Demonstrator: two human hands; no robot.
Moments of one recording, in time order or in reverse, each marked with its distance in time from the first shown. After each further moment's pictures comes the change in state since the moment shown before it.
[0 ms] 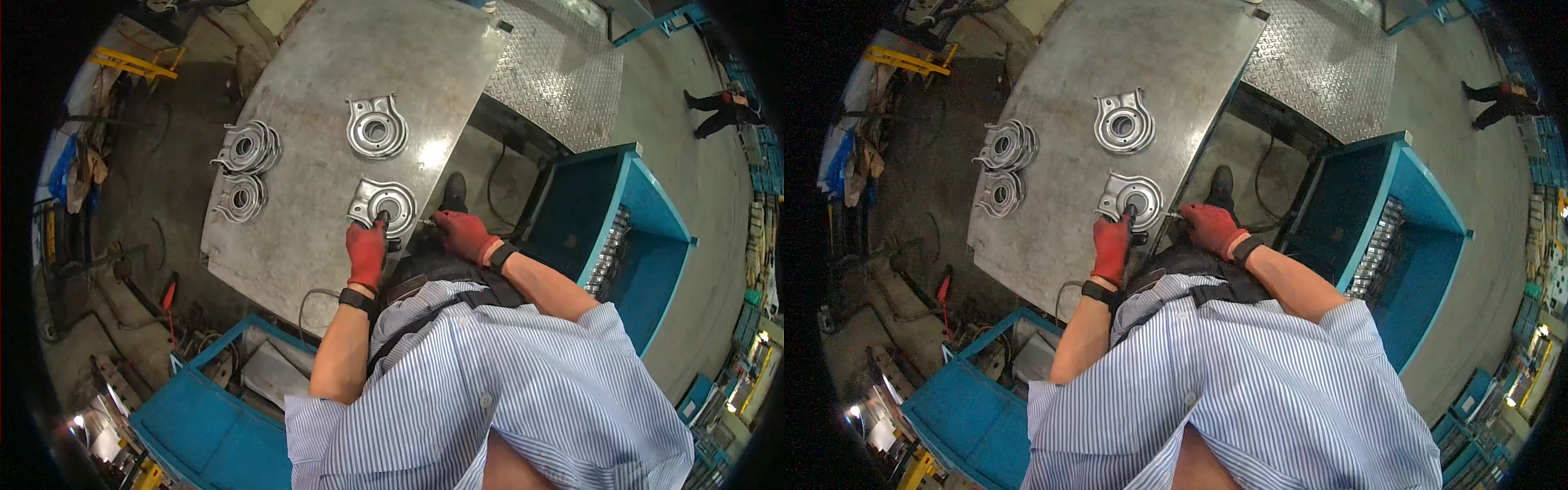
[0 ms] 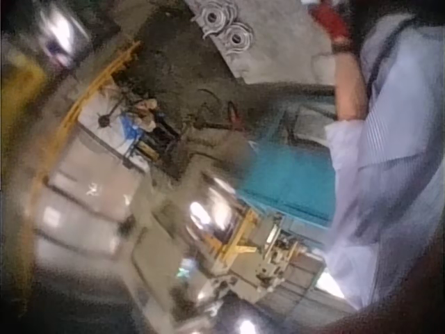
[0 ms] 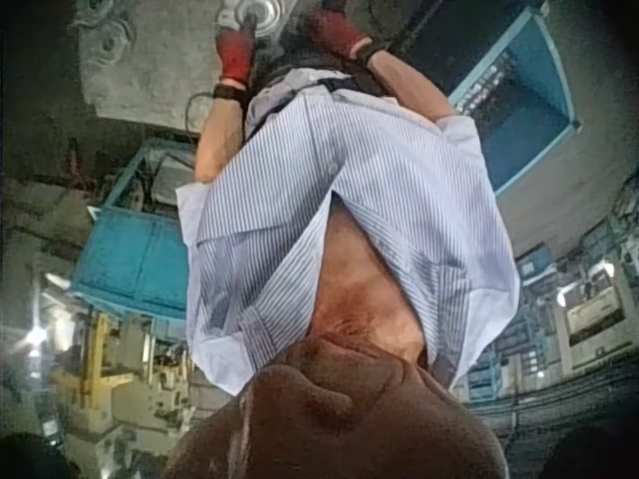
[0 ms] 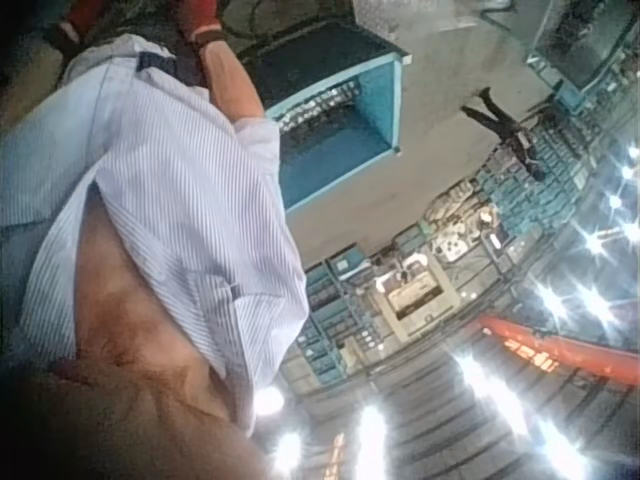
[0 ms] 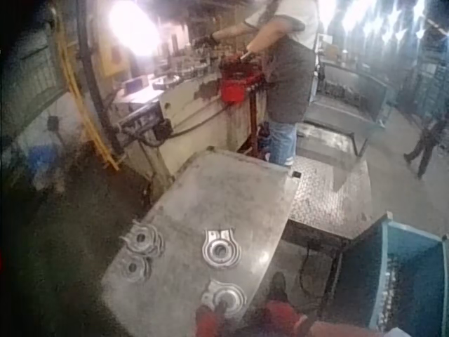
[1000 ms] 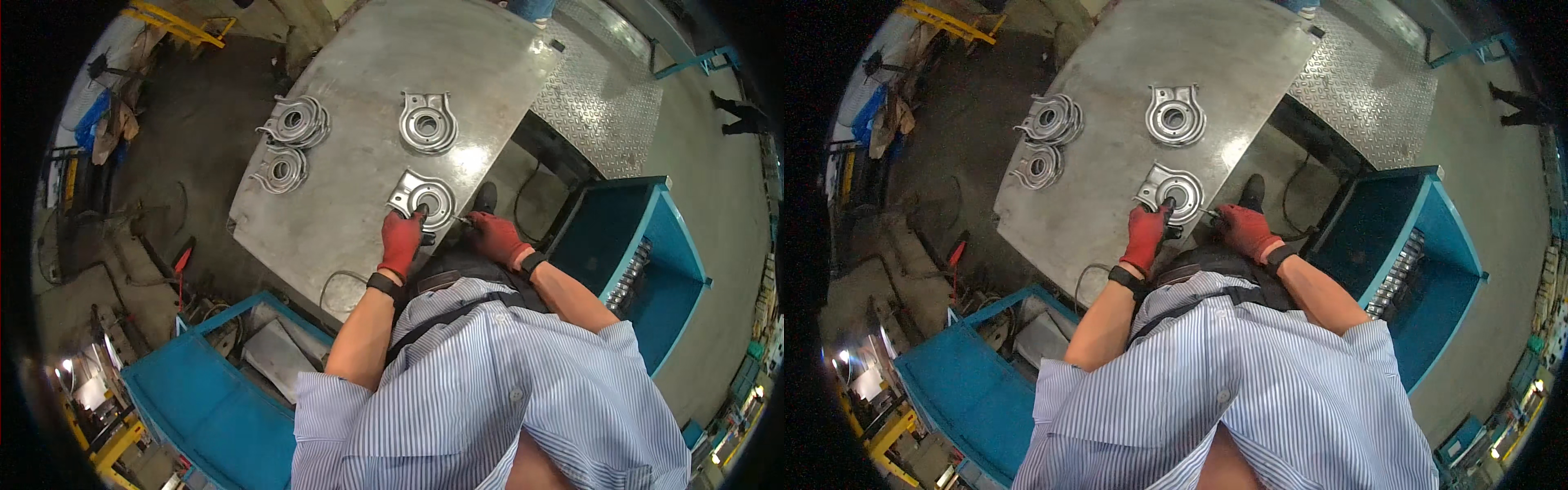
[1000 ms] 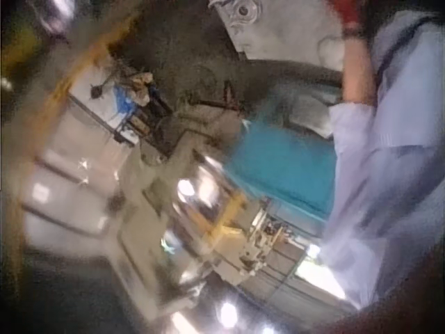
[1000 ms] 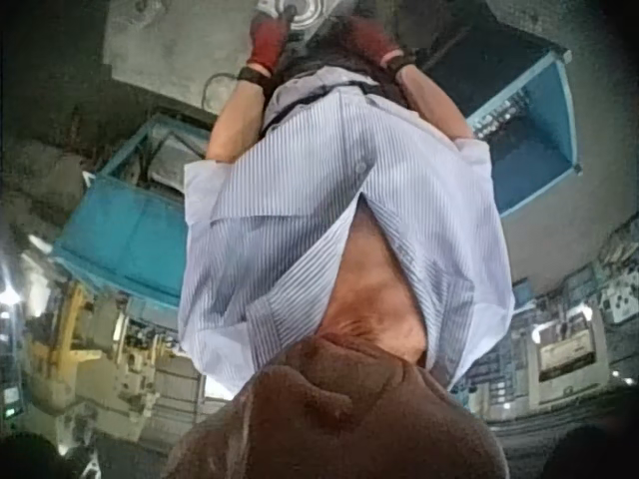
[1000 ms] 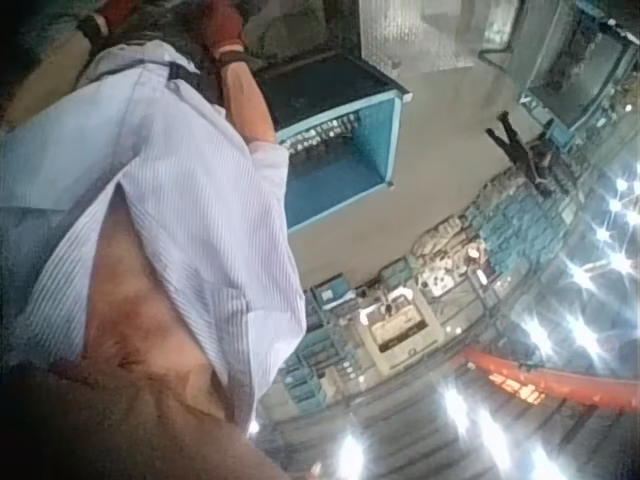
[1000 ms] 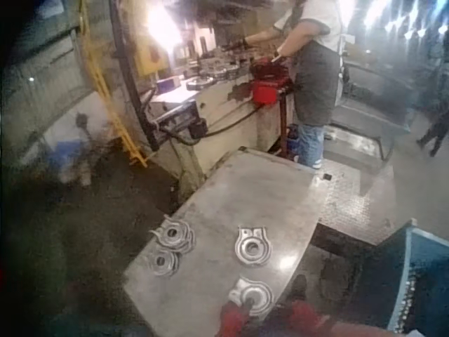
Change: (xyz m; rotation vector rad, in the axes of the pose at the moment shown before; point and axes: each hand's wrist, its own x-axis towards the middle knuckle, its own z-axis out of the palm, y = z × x) left_hand -0.004 0.019 -0.011 -0.017 -0.025 -0.076; right_hand 0.007 -0.004 -0.007 0.061 -0.001 0.004
